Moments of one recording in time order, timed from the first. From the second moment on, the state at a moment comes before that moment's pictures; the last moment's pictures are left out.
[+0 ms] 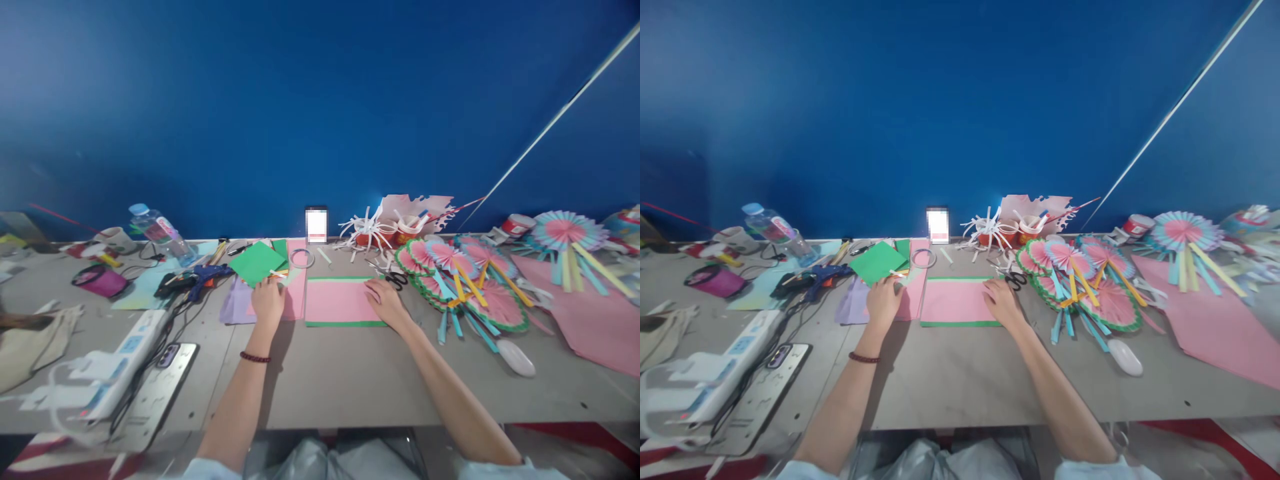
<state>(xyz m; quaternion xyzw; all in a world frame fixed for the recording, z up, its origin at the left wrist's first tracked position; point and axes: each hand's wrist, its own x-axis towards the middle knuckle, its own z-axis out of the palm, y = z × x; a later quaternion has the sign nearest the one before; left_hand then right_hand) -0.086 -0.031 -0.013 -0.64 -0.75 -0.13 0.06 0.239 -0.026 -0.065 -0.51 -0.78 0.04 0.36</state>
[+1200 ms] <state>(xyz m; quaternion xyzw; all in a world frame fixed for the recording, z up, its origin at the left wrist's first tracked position) -0.079 -0.030 -0.016 -0.69 -0.71 -0.15 0.05 0.239 -0.026 -0.065 -0.51 -0.77 0.06 0.36</state>
